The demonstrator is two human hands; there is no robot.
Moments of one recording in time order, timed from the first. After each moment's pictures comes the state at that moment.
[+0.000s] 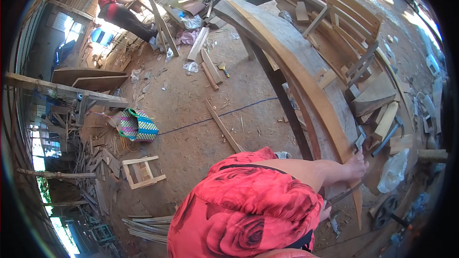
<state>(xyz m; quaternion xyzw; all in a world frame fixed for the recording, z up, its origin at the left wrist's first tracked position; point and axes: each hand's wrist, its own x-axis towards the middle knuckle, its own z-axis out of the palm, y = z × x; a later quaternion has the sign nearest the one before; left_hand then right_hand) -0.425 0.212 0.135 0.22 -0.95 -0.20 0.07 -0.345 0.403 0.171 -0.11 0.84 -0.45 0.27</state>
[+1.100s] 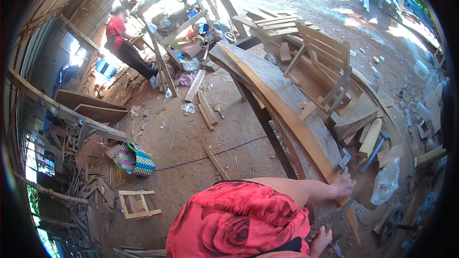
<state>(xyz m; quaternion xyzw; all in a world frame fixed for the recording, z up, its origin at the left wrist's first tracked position) -0.426 0.217 0.157 0.25 -0.92 -0.27 0.08 -0.397 0.437 0.202 -0.09 0.75 -0.52 0.40</state>
